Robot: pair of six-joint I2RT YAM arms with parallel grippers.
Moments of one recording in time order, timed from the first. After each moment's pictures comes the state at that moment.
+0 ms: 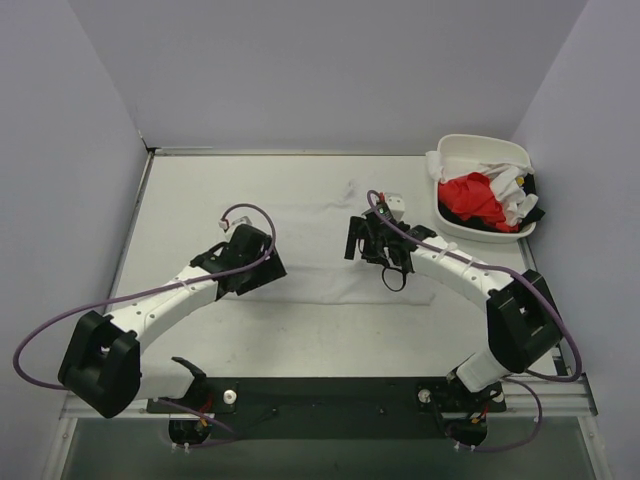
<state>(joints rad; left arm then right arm) -0.56 1.29 0.81 -0.46 -0.17 -0.89 0.60 1.53 1.00 -0.39 0.25 0.59</state>
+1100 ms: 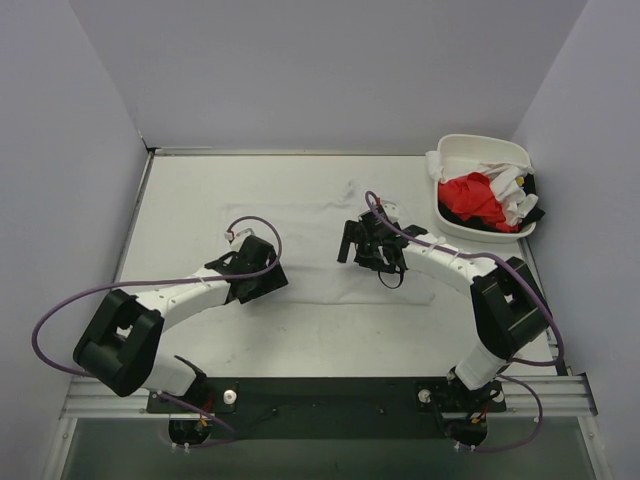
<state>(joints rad) -0.58 1.41 0.71 -0.30 -0.21 -0.91 0.58 1.63 1.00 -0.35 0.09 0.70</state>
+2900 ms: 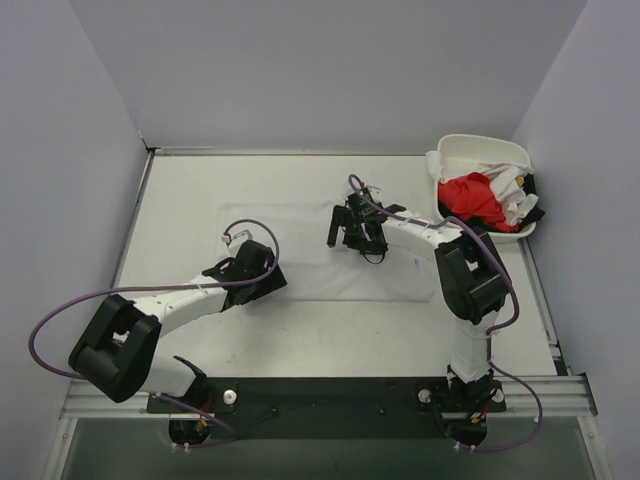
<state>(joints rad) -0.58 1.38 0.64 -0.20 -0.23 -0.92 0.54 1.92 1.27 -0.36 0.06 0.65</state>
